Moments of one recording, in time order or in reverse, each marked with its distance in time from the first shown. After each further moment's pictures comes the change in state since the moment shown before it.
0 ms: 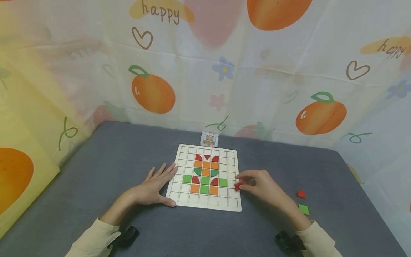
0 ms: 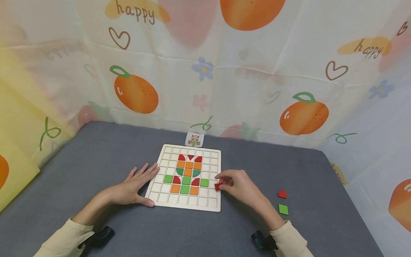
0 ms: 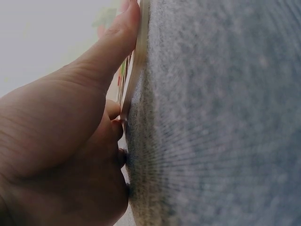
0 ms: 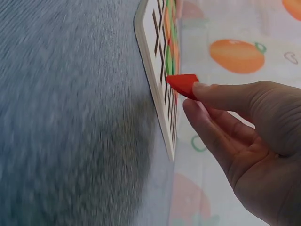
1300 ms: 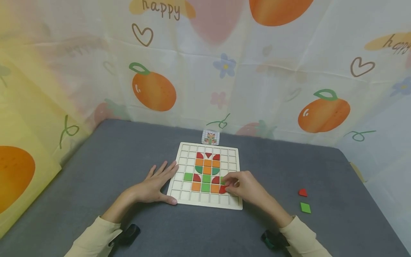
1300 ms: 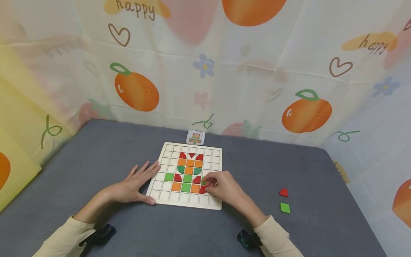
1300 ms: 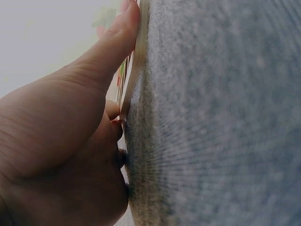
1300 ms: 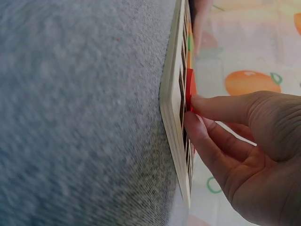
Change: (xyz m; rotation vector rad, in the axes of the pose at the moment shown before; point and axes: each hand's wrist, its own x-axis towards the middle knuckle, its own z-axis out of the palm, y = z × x) left_hand 0.001 0.000 0.001 0.013 -0.003 -0.017; right_hand 0.022 -0.016 0.039 0.001 -0.039 -0.016
